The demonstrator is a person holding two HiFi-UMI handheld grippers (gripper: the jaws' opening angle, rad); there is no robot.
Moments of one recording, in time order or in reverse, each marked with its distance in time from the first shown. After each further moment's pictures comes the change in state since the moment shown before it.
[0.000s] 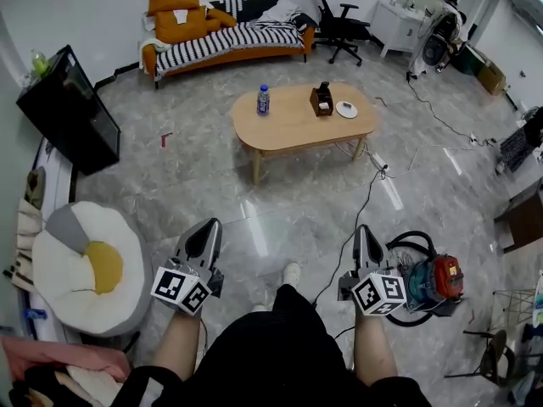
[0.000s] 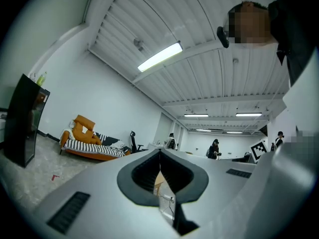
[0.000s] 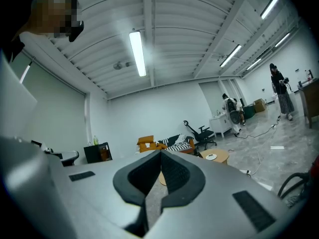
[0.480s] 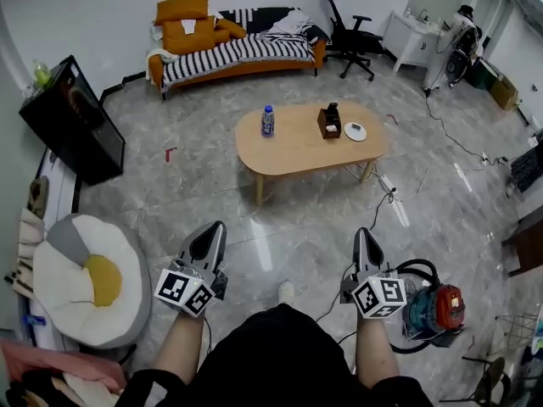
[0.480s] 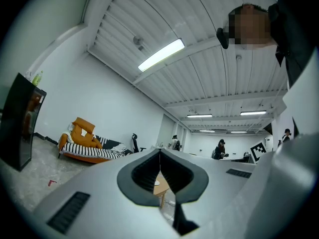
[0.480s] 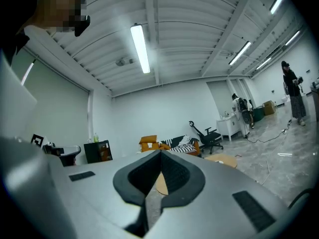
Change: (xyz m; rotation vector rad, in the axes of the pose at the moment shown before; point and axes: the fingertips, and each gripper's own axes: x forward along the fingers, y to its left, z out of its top) left arm 0.111 0.035 0.010 0.015 -0.025 0.024; right arm 0.121 -0.040 0.022 -0.053 0.012 0.069
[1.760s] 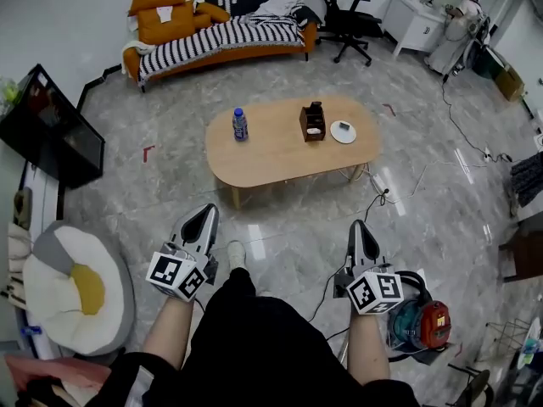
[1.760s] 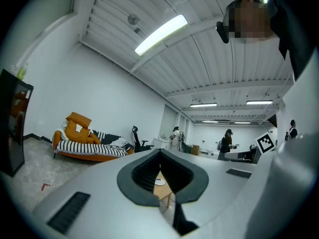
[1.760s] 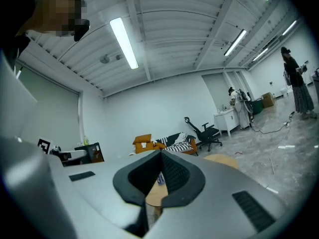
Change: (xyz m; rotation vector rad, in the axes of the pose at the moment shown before) left arm 0.226 0.031 -0.039 0.036 0.102 0.028; right arm 0.148 -0.146 0.023 0.053 0.037 -0.002
